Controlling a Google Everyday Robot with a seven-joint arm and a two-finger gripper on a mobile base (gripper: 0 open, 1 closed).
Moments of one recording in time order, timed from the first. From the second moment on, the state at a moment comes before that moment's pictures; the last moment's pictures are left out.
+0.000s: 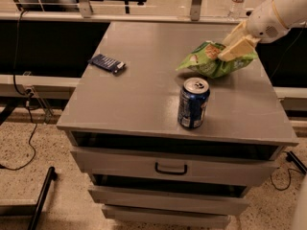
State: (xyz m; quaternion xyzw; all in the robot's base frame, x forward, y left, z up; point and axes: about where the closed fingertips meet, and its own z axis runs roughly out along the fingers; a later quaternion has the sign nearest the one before) arm 0.669 -0.222 0.928 -0.59 0.72 0.10 0.34
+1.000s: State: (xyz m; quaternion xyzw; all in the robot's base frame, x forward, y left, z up) arm 0.603 -0.236 0.922 -0.60 0.72 0.12 0.33
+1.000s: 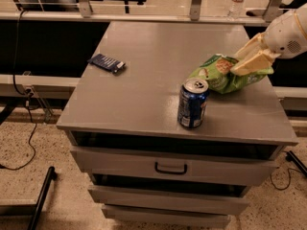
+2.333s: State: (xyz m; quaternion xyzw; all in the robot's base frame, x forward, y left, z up) arm 0.562 -0.215 0.913 -0.62 0.71 0.12 0.32
